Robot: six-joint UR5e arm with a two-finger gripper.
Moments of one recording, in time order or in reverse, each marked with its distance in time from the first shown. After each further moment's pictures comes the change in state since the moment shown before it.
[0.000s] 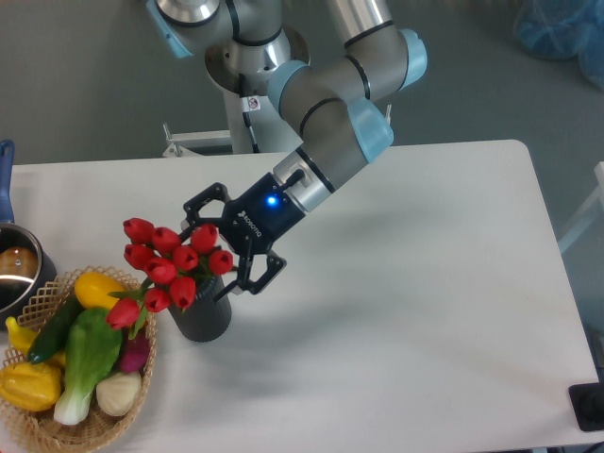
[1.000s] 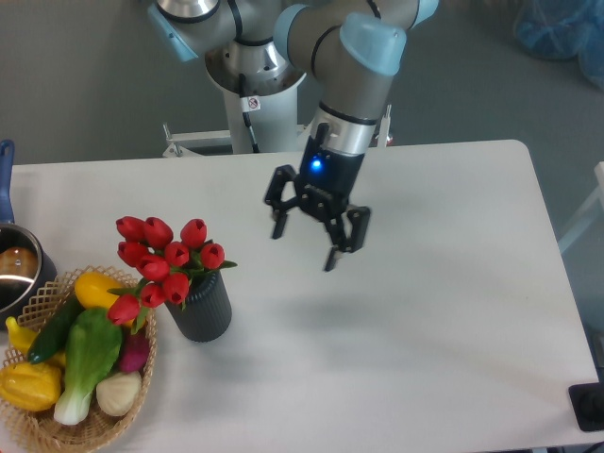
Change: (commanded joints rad) arm 0.080 0.121 0.072 -0.006 0.713 0.123
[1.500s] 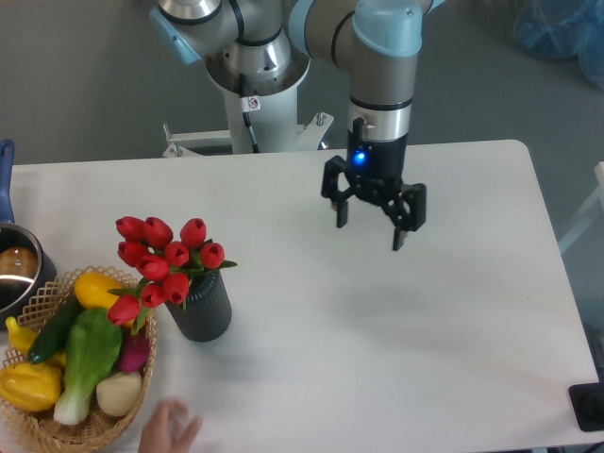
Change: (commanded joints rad) arm 0.049 -0.011 0.060 -0.109 0.206 0.031
